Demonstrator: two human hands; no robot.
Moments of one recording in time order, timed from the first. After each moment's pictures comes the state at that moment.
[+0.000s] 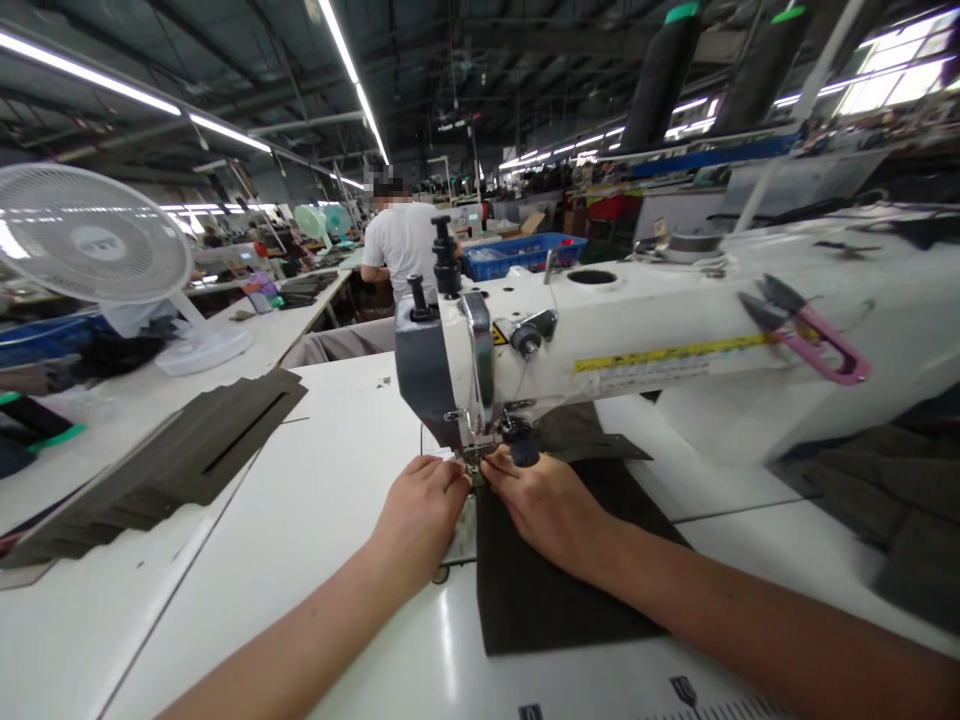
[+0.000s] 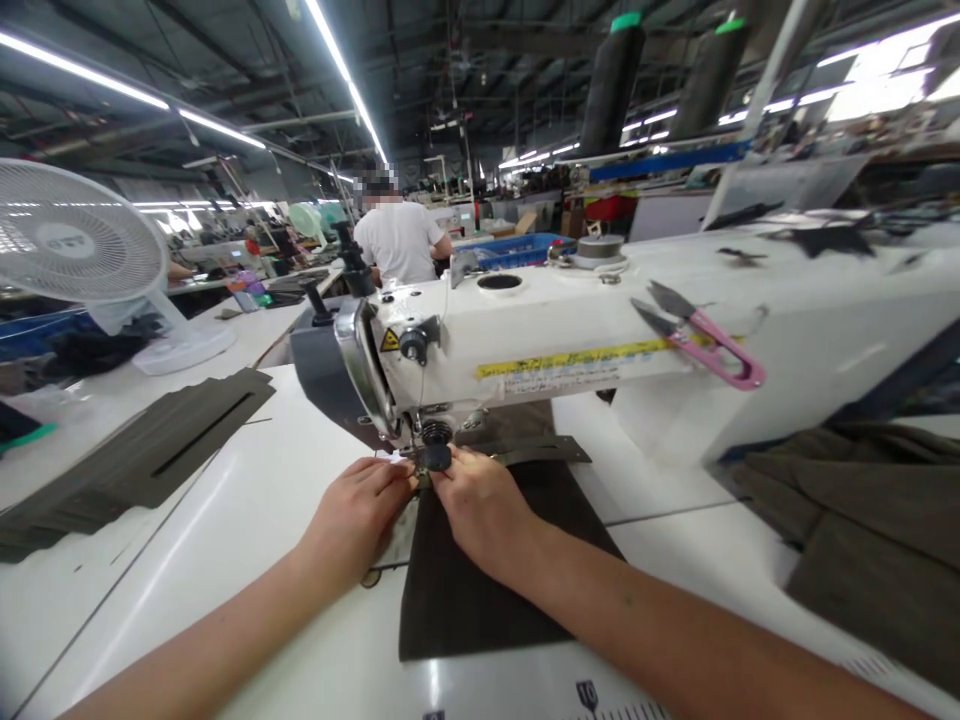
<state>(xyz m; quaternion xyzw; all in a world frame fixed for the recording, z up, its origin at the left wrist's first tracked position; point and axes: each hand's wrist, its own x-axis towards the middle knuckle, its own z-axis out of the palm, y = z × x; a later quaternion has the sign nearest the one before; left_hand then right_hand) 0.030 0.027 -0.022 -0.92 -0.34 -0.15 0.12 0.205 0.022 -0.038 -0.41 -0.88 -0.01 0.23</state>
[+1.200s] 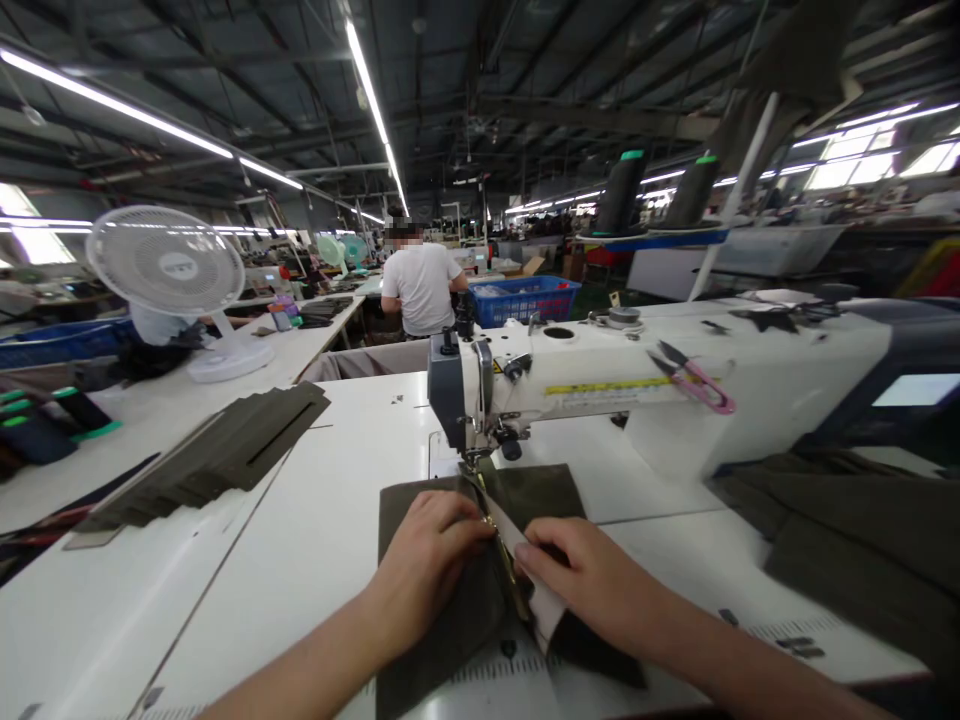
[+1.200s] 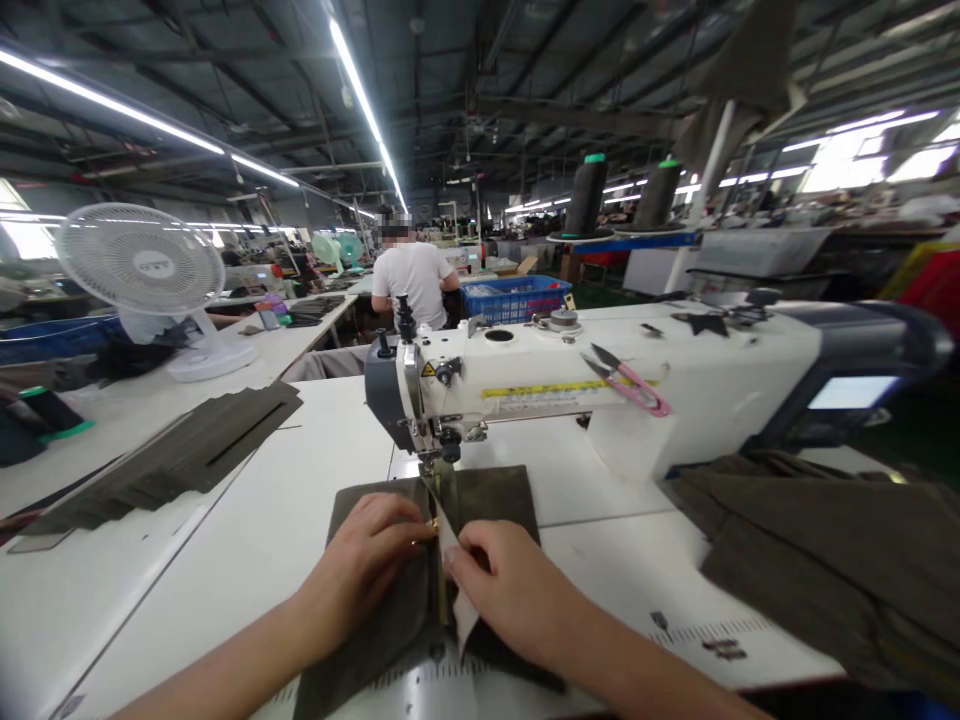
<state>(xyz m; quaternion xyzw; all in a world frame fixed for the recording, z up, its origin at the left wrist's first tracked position) 0.026 -0.044 0.004 -0.91 -0.32 -0.27 -0.05 0.217 -0.067 0.013 -0.53 -0.75 0.32 0.24</state>
